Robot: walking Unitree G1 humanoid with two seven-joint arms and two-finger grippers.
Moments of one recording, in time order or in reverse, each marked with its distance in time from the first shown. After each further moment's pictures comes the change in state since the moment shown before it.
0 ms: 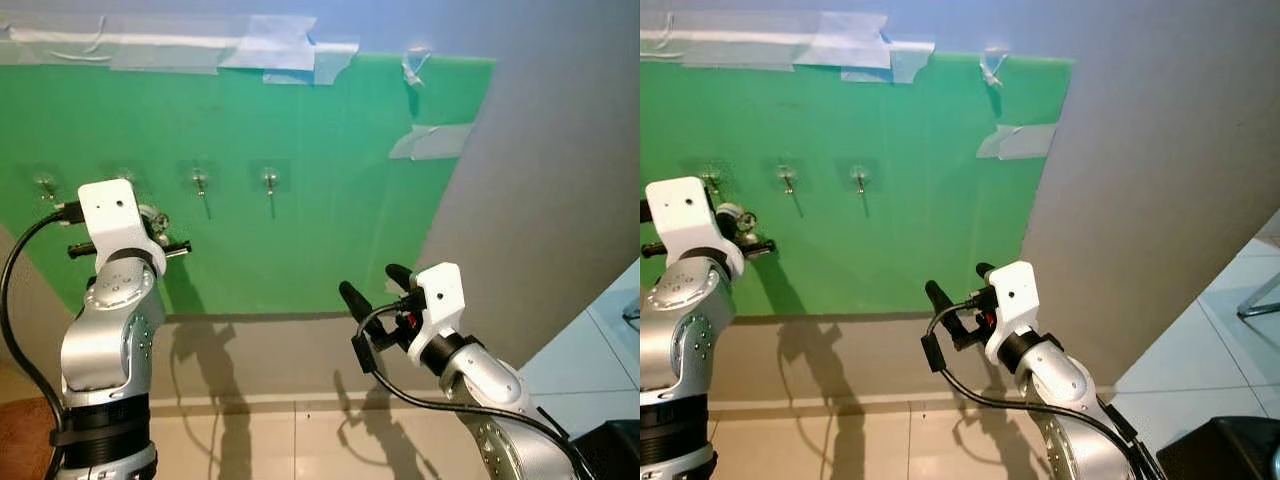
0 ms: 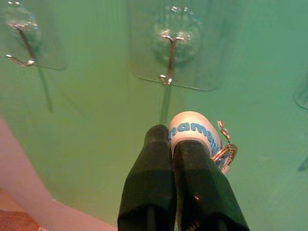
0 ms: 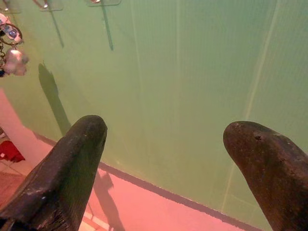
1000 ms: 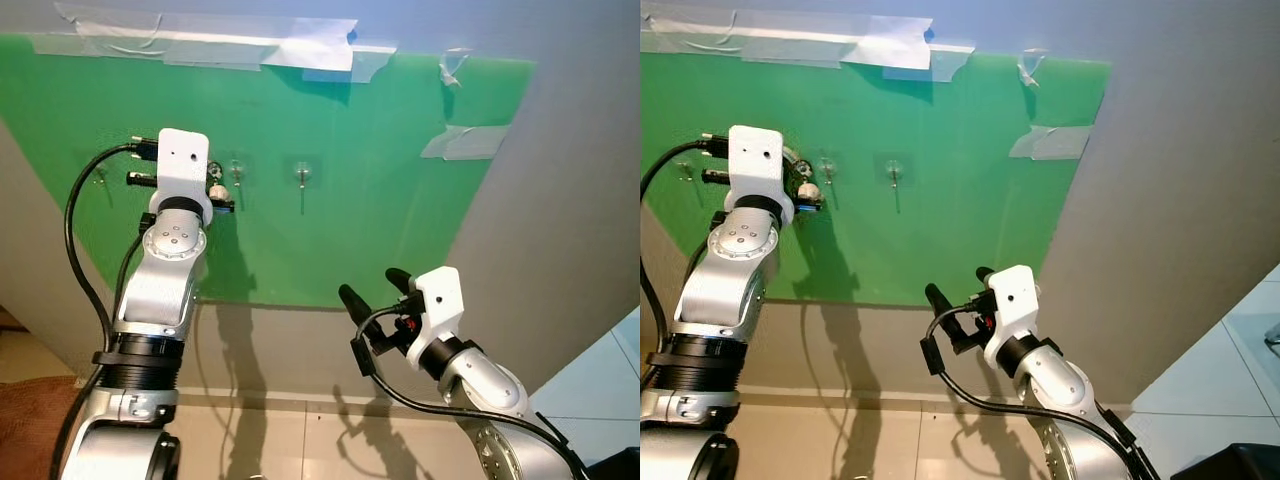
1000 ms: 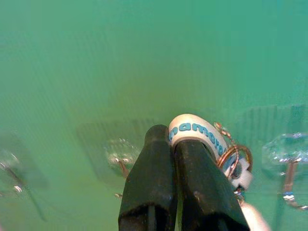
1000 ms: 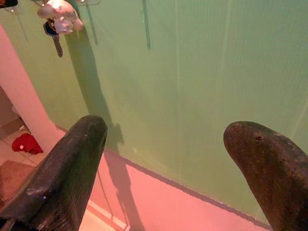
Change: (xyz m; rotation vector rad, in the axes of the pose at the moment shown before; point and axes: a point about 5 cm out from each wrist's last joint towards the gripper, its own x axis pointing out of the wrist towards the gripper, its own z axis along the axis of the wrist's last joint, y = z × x) left arm 0.026 -0.062 0.032 0.166 -0.221 -0.191; right arm -0.002 0.002 -0.004 0.016 0.009 -0.014
